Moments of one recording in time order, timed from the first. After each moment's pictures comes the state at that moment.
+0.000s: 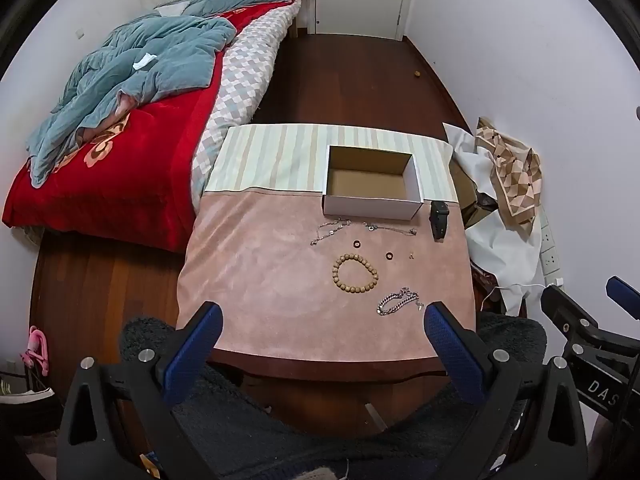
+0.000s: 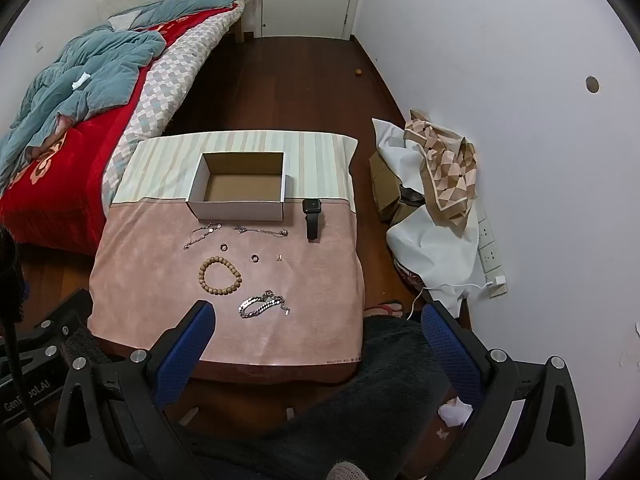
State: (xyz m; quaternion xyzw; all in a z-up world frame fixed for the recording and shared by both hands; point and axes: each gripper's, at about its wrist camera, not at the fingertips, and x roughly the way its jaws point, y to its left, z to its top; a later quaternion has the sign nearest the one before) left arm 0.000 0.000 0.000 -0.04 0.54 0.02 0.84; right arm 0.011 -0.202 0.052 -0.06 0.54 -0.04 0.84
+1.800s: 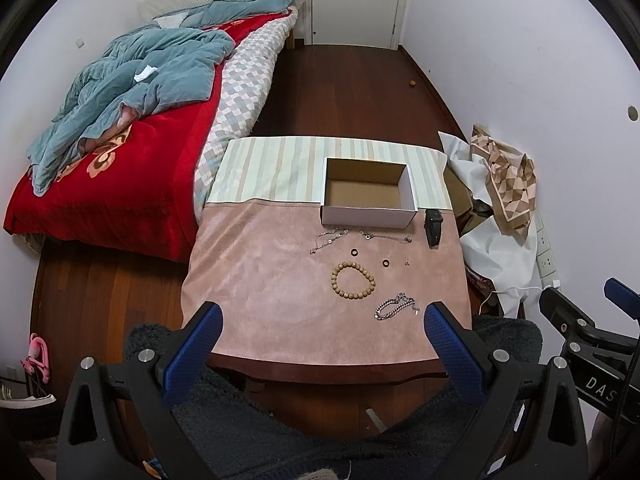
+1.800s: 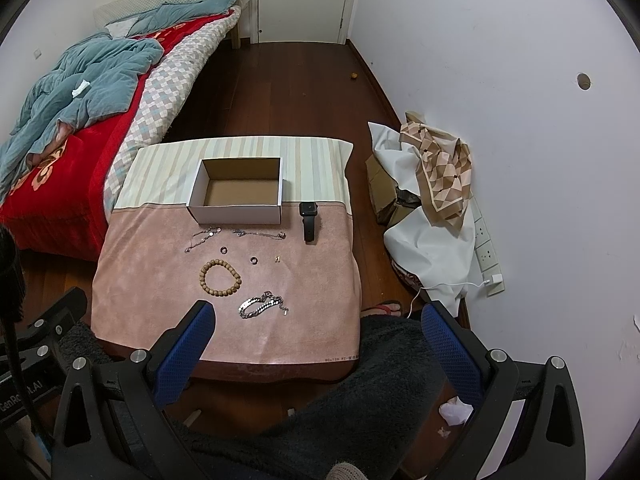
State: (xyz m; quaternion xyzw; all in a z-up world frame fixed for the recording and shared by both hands) left arm -0.003 -0.008 0.024 -0.03 0.53 0.02 0.85; right arm 0.000 -0.209 0.062 -0.05 0.53 -0.04 0.85
